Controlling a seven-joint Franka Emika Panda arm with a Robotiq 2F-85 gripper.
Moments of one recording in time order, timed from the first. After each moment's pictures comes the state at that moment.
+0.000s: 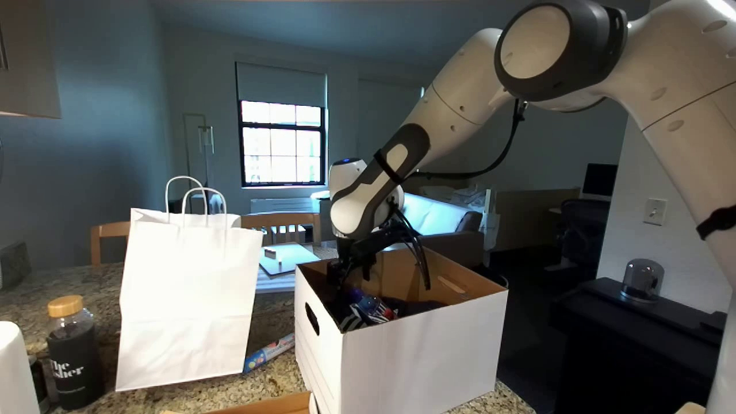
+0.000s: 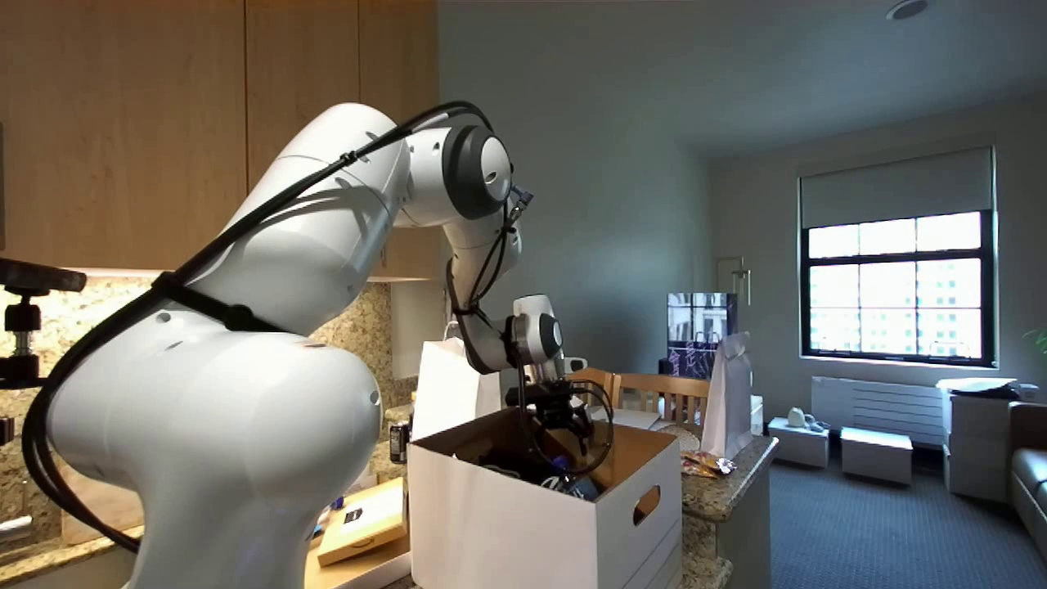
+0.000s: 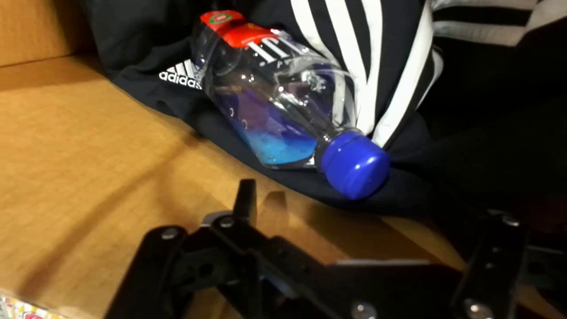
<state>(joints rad) 0.23 0.56 0.01 -1.80 -0.29 2.46 0.20</state>
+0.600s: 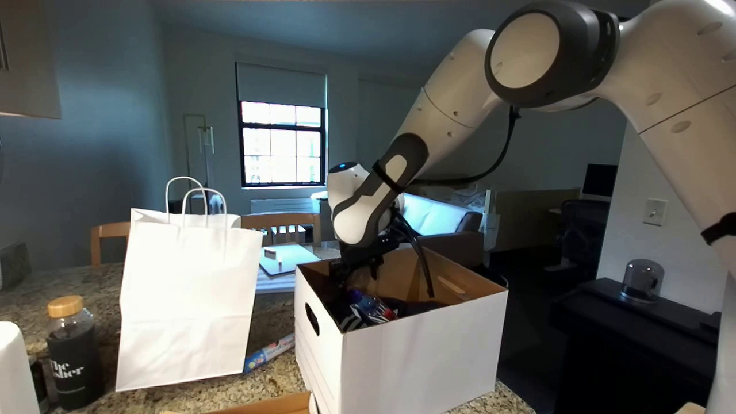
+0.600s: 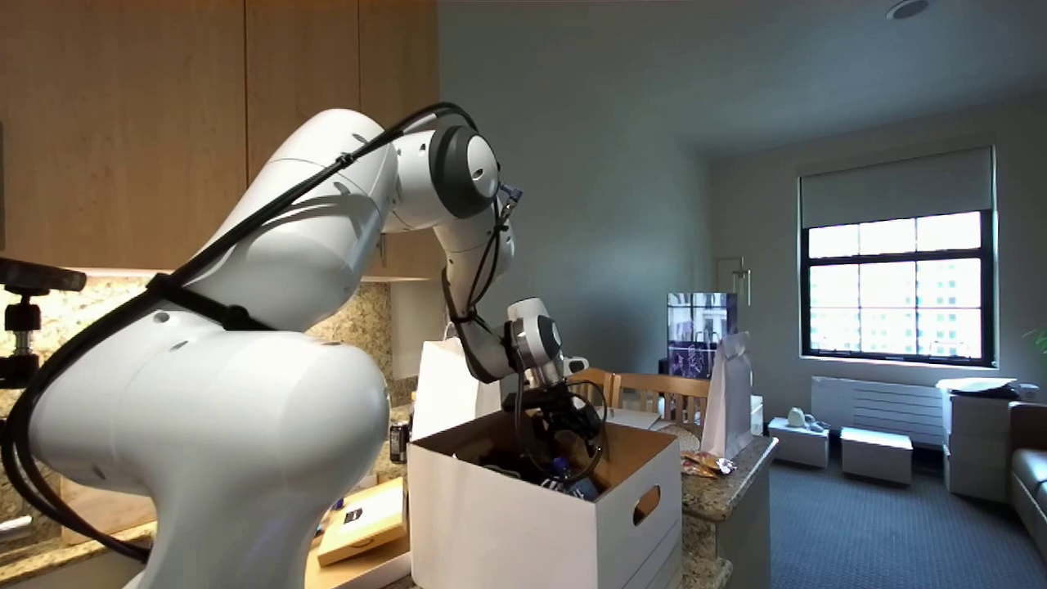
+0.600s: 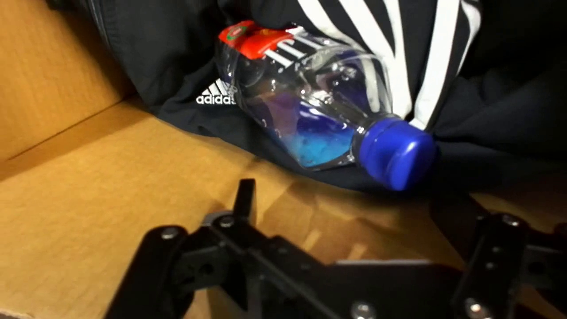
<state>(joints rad) 0.36 0.58 -0.14 -1.81 -0.35 2.49 0.52</state>
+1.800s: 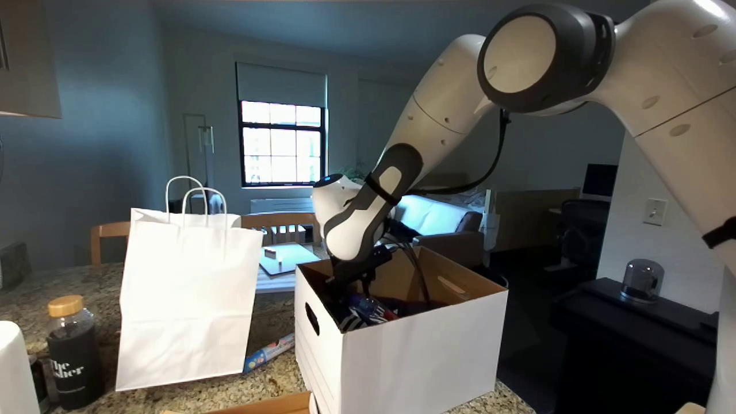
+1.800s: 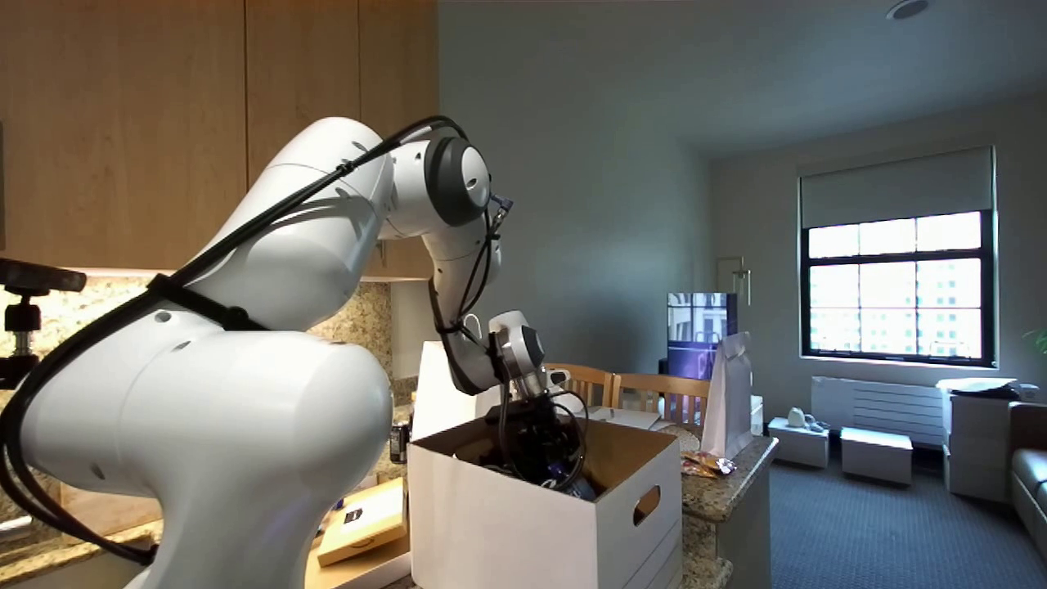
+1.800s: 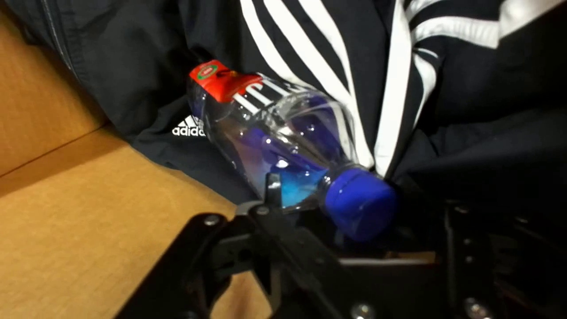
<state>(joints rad) 0.41 0.60 -0.14 -1.82 -0.41 2.45 0.60</state>
